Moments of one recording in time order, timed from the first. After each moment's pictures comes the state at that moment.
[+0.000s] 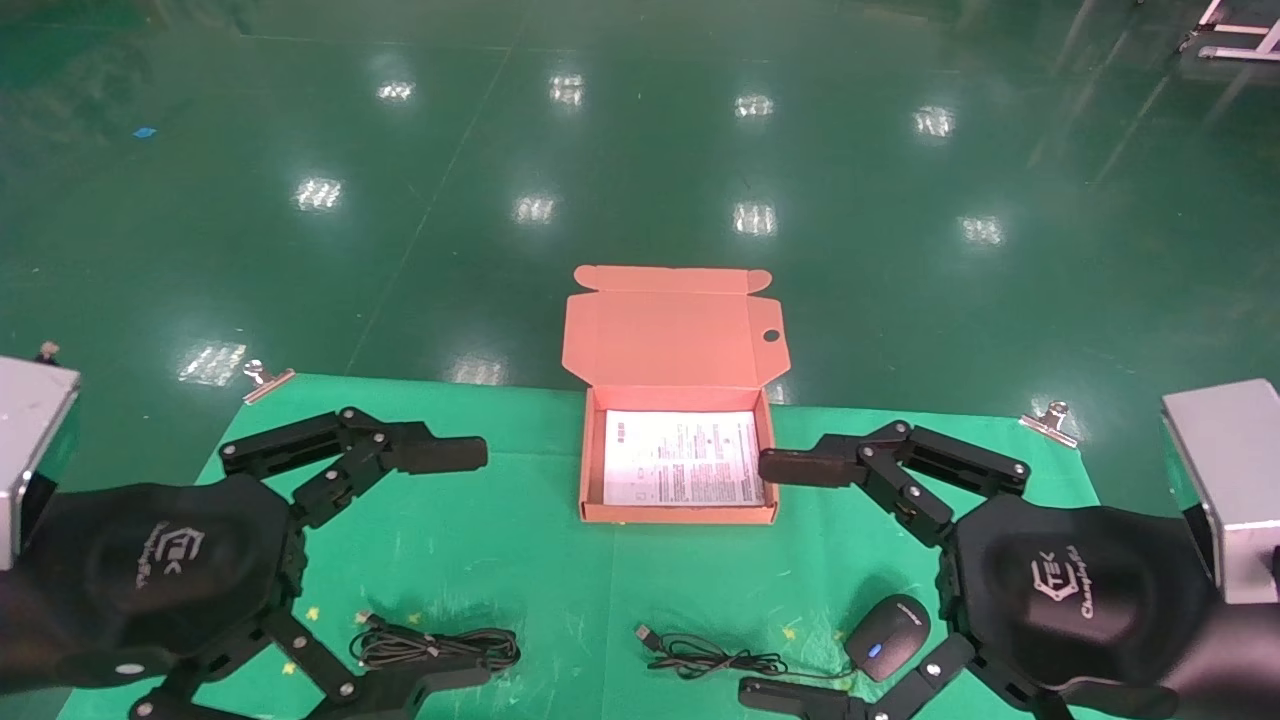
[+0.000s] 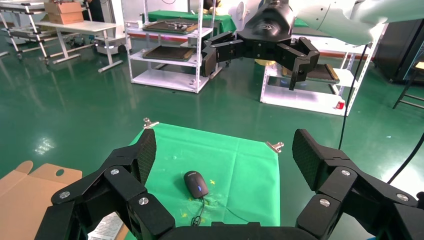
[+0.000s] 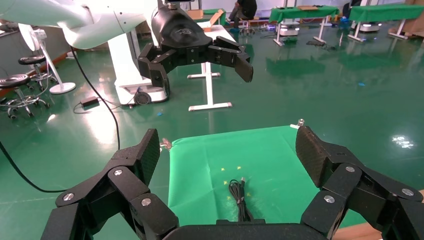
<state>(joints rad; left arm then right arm) -1.07 0.61 0.28 -1.28 0.73 1.50 -0.19 1.07 -0.61 -0.28 1.28 -0.73 -1.50 0.19</state>
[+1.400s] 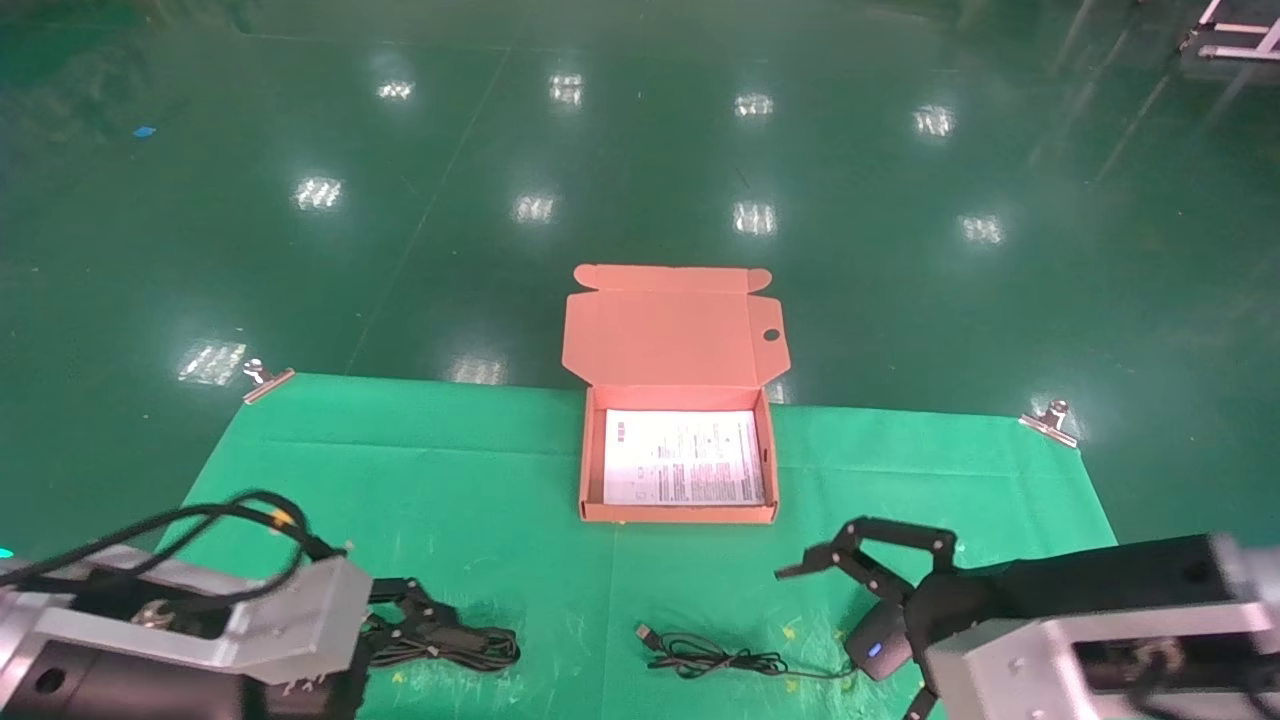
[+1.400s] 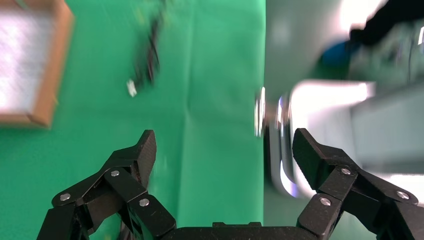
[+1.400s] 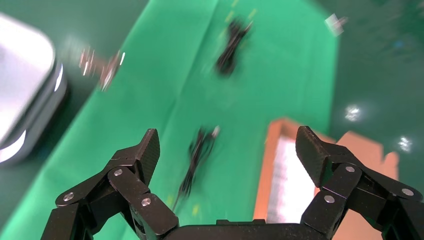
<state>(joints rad) -1.41 0.70 0.70 -1.24 1.30 1.59 -0.30 1.33 -0.66 -0.50 1.36 -1.34 -1.54 -0.21</state>
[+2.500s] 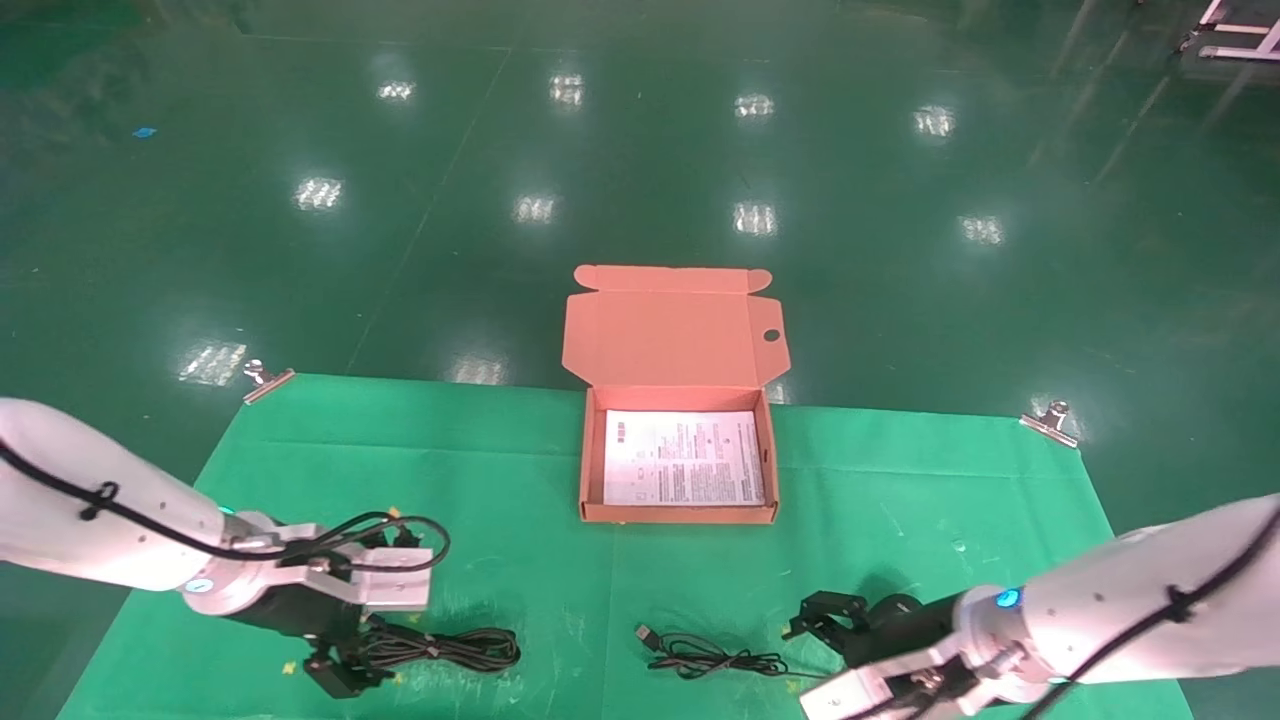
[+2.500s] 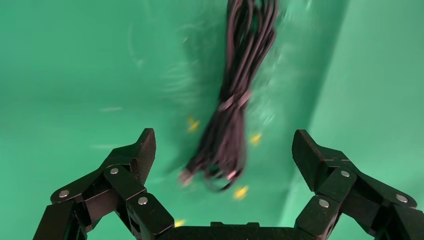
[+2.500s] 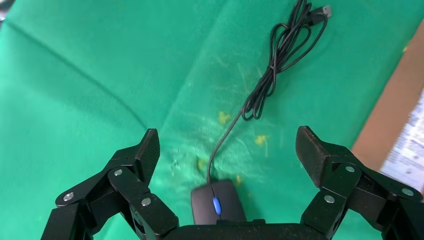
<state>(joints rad) -1.50 1.00 1.01 -0.85 1.87 1.23 -0.24 1.32 -0.97 -0.78 1.14 -1.93 -1.32 -0.22</state>
